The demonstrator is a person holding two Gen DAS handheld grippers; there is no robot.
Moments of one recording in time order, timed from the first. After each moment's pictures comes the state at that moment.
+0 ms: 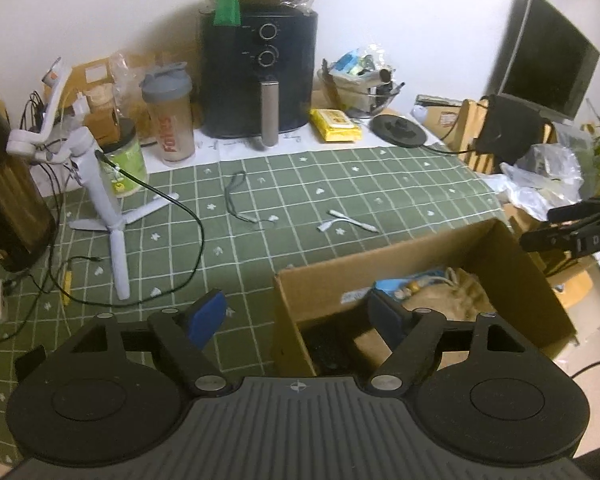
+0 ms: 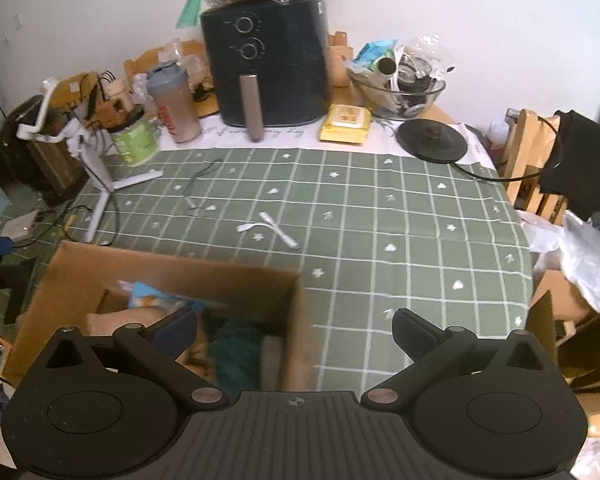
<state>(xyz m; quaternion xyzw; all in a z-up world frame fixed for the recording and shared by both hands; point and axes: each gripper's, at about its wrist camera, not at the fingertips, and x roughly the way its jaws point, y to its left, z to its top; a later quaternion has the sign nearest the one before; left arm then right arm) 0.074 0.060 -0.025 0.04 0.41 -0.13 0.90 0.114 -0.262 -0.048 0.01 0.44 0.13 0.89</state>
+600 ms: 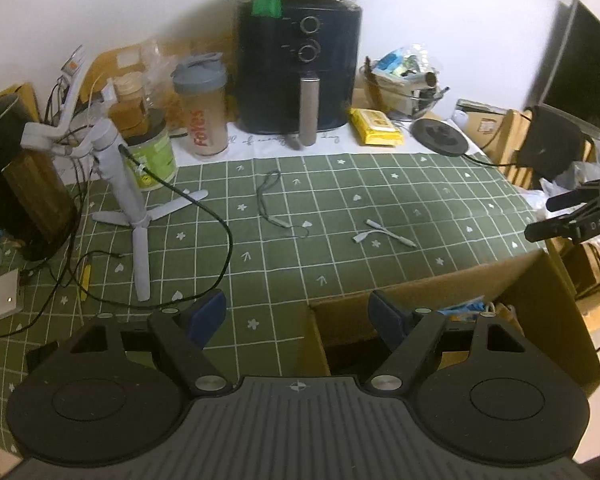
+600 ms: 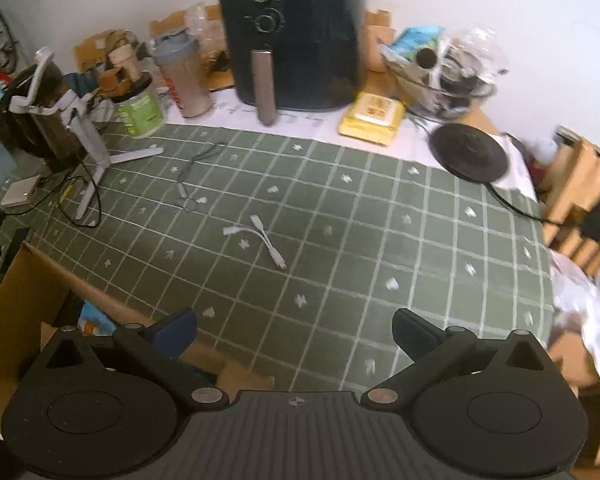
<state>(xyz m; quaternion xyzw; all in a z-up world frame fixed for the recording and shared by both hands) 0.103 0.062 -0.027 0.02 0.42 -0.08 0.90 0.210 -0.274 -0.069 -0.04 0.47 0.21 0.86</state>
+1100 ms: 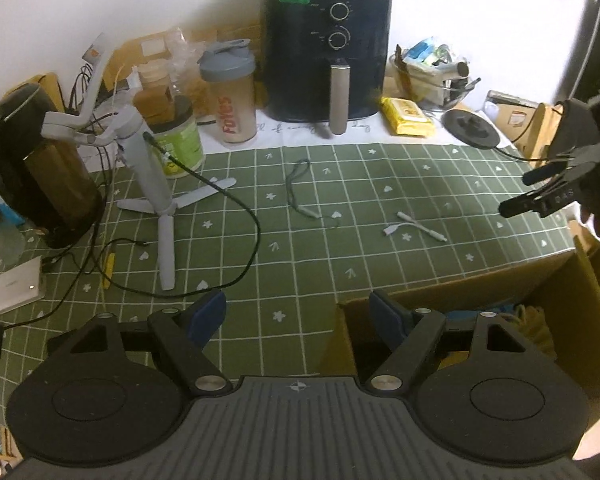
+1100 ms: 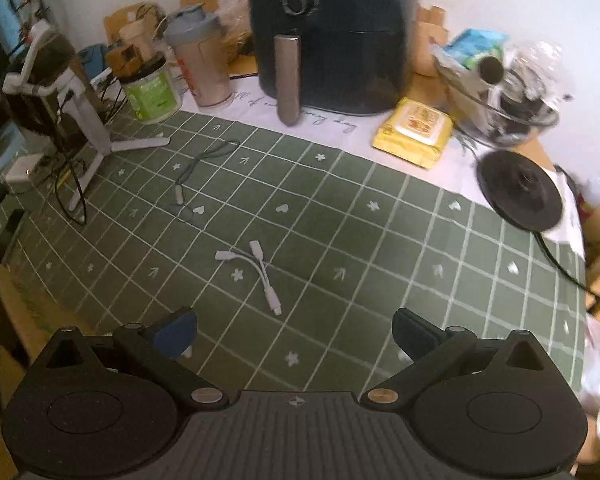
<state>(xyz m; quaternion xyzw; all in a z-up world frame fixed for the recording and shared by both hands) 0.110 0.063 -0.031 0.04 0.44 -0.03 0.90 0.291 -0.243 -0.110 -0.09 0.47 0.28 0.83</state>
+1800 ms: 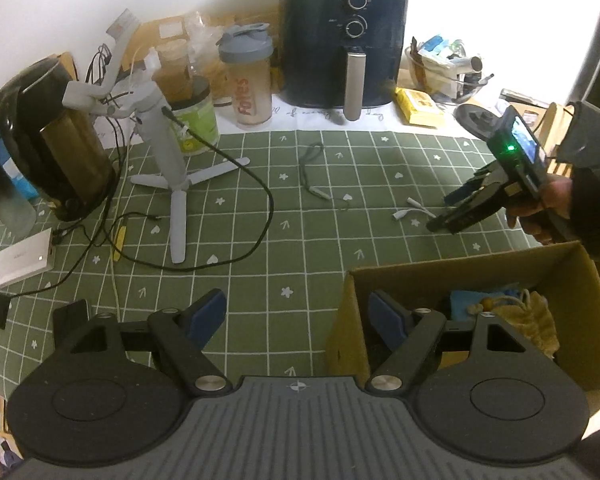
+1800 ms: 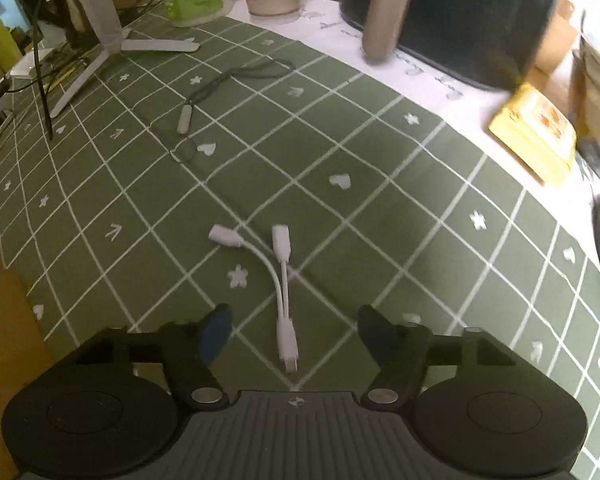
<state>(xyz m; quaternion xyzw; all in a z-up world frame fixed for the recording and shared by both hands) 0.096 0.068 -0.032 0.02 0.46 -0.01 0.89 0.344 -0.163 -0.209 -0.19 0.49 0.35 0.77</state>
